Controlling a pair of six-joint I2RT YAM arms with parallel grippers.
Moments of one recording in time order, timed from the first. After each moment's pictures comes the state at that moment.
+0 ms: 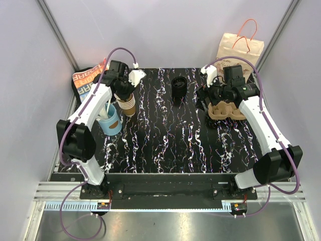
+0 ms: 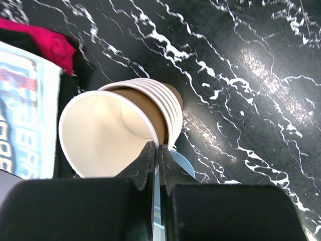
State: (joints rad) left arm -0.25 1.76 1.65 -0.87 0.15 0.54; right arm 0.23 1.46 1.47 -0.78 -0.47 -0.36
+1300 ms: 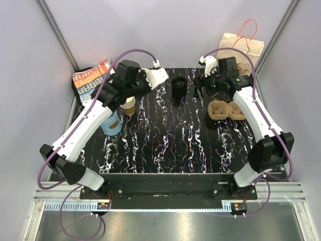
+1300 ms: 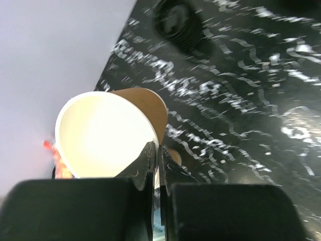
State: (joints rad) left arm -0.57 1.48 1.70 -0.77 0.07 0.61; right arm 0.25 1.59 1.59 -0.74 -0.32 -0.22
